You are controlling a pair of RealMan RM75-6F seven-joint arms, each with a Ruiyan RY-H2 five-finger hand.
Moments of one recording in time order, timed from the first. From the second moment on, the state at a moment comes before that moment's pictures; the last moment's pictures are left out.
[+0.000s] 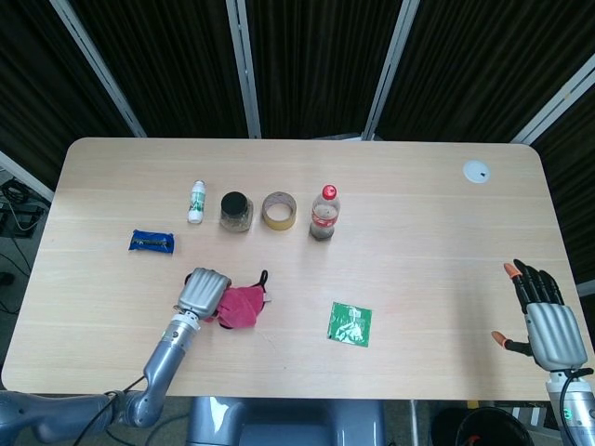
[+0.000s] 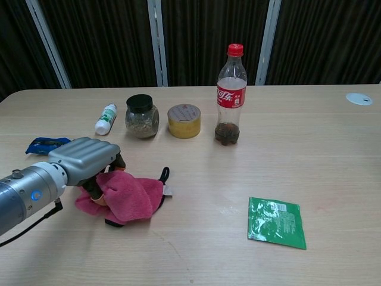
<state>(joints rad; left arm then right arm) -0.65 -1.79 -0.10 -1.38 1.00 1.05 0.72 0.11 -1.11 0.06 -1.62 -1.47 1.42 0.04</state>
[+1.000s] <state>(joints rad) -0.60 -1.67 -0.06 -1.56 1.12 1.15 0.65 0.11 -1.11 0.06 -1.62 -1.47 1.42 0.04</state>
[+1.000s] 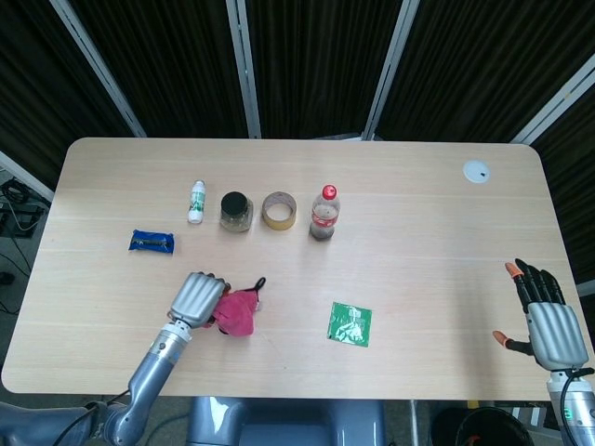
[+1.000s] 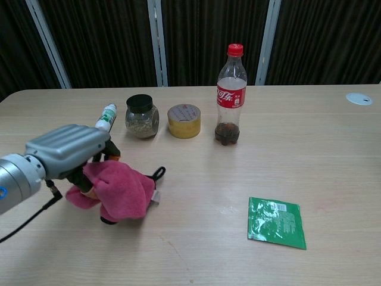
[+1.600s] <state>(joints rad) -0.45 -1.33 -0.06 -1.57 1.15 1.20 0.37 0.11 -1.12 0.06 -1.63 -1.46 1.40 0.02</state>
